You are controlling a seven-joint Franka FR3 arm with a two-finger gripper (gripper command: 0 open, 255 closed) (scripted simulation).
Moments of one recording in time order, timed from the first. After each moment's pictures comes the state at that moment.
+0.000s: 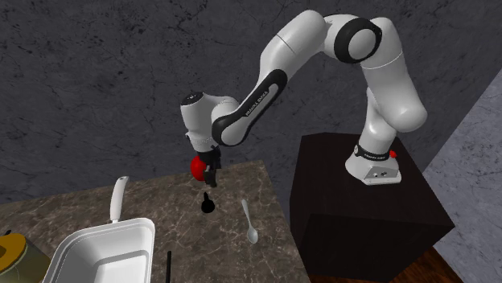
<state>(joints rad) 0.12 0.59 0.17 -1.75 -0.07 2.22 0.28</state>
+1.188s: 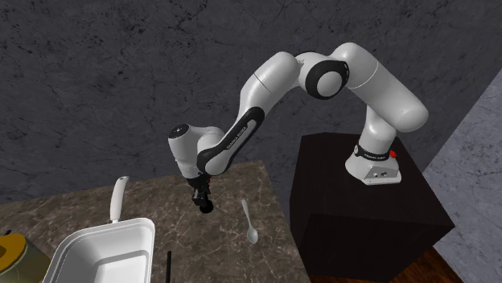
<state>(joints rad) 0.17 0.94 0.15 -1.41 -0.09 2.23 0.29</state>
